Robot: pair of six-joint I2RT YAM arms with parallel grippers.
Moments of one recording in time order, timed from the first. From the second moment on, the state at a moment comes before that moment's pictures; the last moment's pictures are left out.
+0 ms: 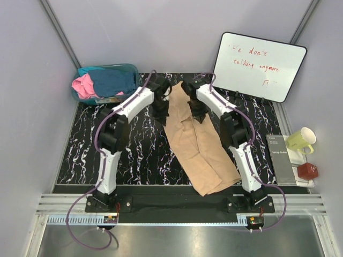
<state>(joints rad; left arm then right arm) -0.46 2.19 1.93 -1.08 0.16 -0.43 0.50 2.42 2.19 -1.29 0.21 0.29</state>
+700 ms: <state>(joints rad) -0.62 2.20 1.68 -0.98 0.30 -0.58 0.34 2.44 2.51 -1.30 0.21 0.31</state>
